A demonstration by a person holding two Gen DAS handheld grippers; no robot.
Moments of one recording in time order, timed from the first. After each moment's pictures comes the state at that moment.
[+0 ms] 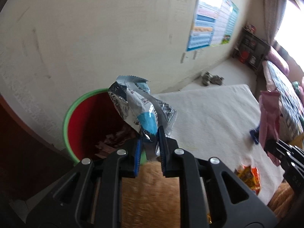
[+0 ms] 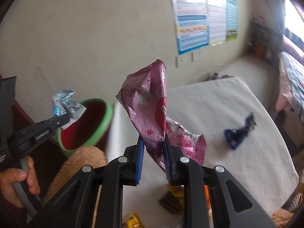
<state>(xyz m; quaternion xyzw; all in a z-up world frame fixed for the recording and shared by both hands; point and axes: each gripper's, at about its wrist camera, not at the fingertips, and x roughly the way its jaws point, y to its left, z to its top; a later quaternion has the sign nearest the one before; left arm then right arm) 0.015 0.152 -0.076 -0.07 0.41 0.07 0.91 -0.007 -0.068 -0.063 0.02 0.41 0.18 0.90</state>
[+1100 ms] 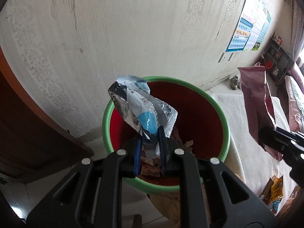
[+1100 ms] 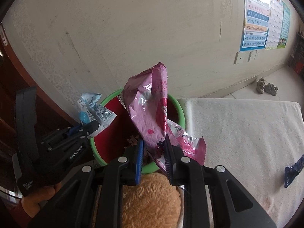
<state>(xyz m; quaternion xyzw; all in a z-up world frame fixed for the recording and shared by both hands) 0.025 0.266 -0.125 -0.11 0.44 0.14 0.88 0.054 0.108 -0.090 -0.03 0.47 0.29 0.83</state>
